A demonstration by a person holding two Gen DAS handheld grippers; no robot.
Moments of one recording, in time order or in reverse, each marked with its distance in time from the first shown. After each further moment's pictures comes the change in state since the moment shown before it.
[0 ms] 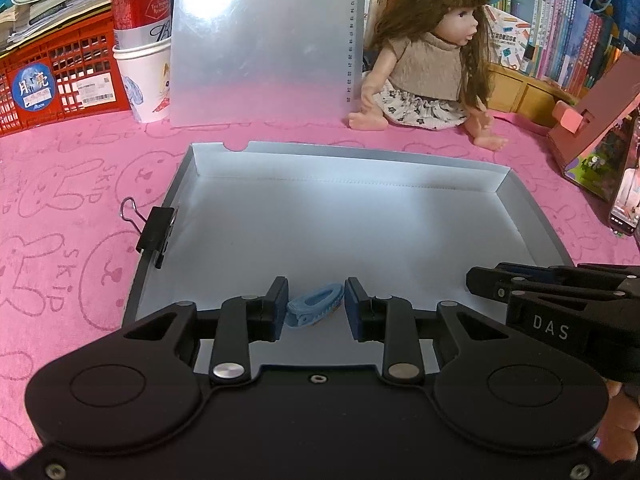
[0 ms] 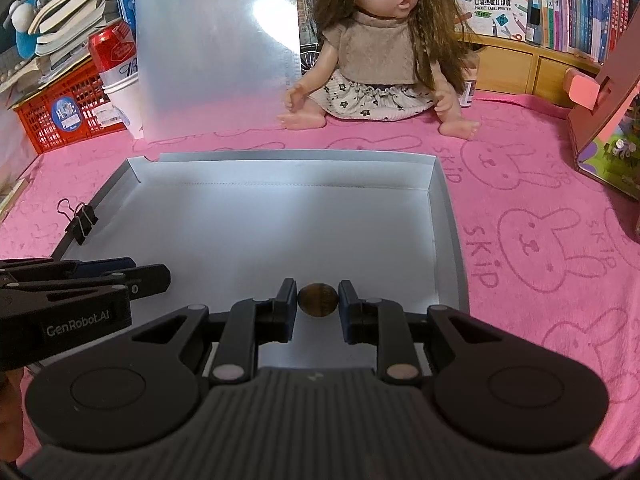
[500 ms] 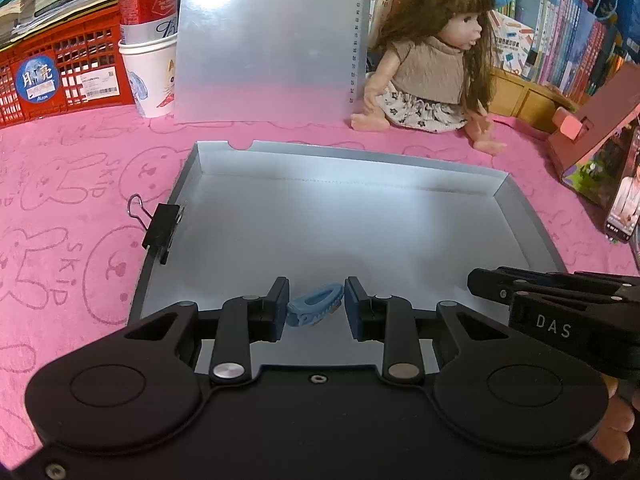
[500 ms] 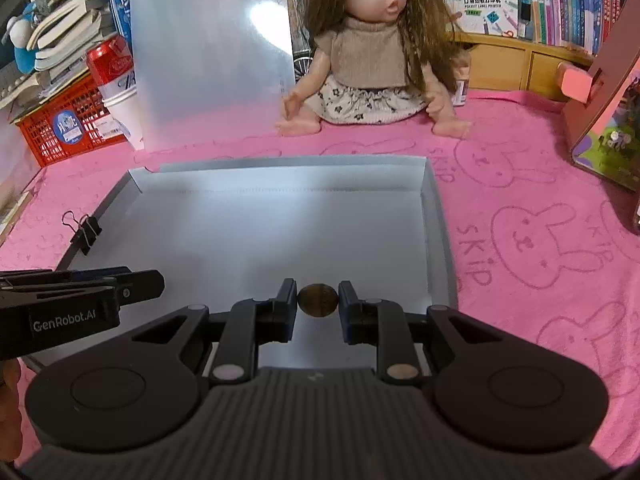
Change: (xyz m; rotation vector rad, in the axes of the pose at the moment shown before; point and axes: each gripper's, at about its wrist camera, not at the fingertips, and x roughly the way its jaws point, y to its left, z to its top) left arm -0.004 0.003 0.003 -0.021 0.017 -0.003; right arm -0.004 -0.008 0.000 0.034 -0.006 0.020
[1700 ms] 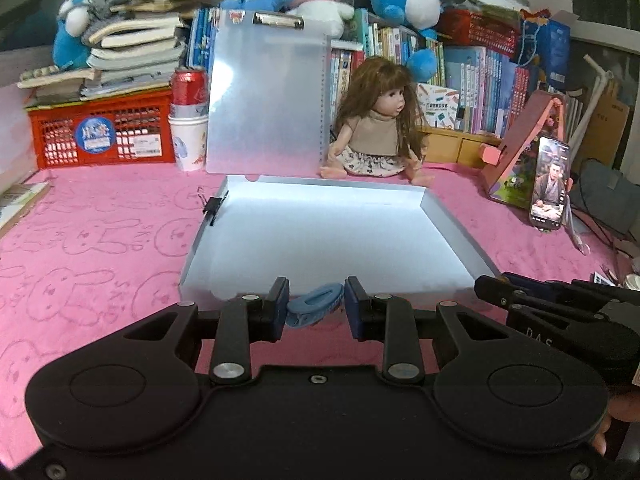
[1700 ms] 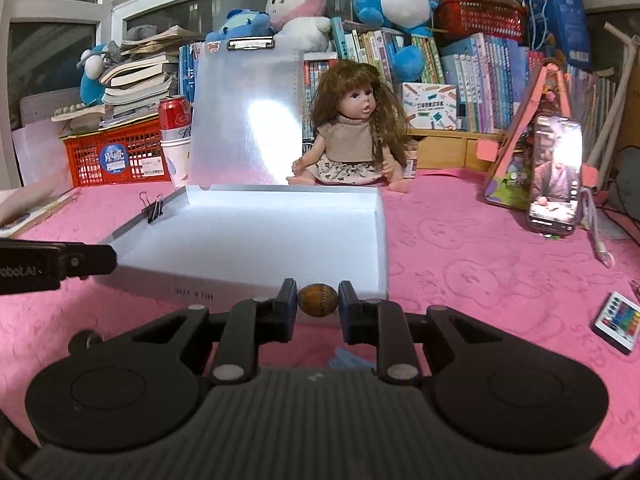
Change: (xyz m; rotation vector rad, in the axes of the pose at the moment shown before) left arm -0.158 -0.017 -0.121 0.045 -0.306 -0.023; right arm -0.130 0.012 -0.131 -0.090 -0.375 -0.062
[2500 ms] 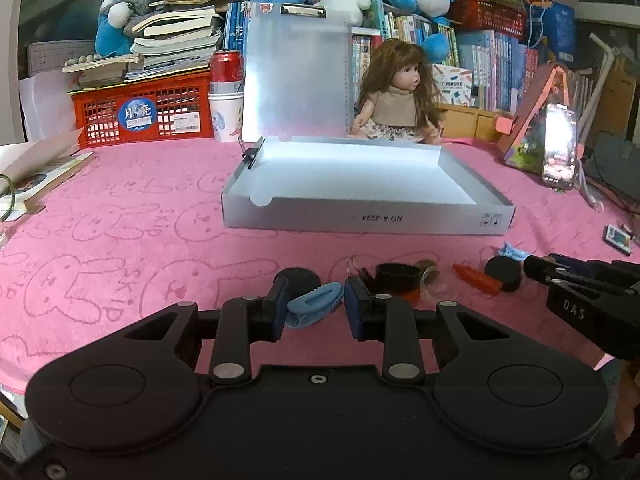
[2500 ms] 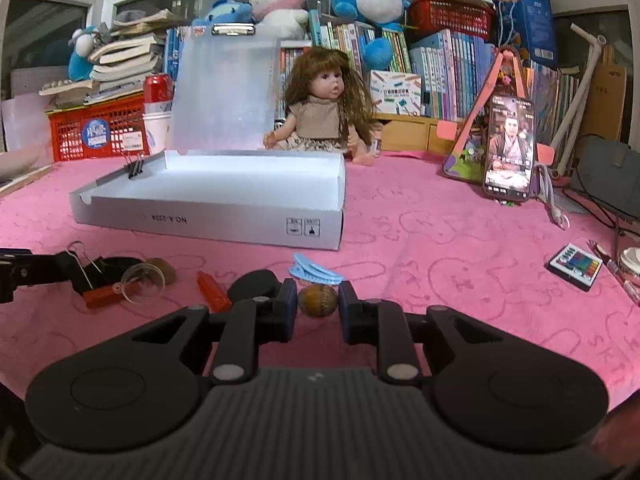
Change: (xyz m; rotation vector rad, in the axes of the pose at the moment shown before) left arm -0.051 -0.007 -0.092 0.013 -0.035 0.101; right arm -0.036 -0.006 -0.060 -0.035 -0.026 -0.101
